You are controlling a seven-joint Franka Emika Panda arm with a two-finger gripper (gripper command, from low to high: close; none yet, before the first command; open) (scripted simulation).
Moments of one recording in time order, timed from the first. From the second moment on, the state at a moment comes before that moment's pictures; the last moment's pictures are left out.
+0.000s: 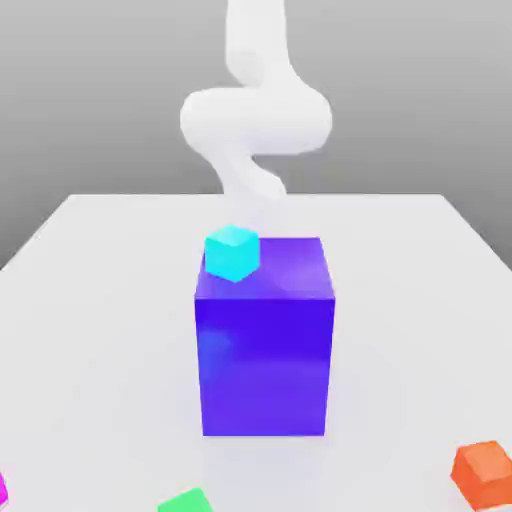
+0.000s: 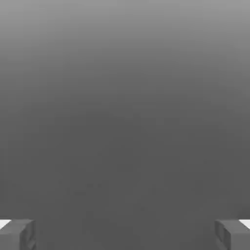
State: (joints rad) arm 0.00 -0.71 -0.04 -2.29 0.02 2.32 0.78
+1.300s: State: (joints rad) arm -0.29 0.64 -0.28 -2.05 0.36 2.65 0.44
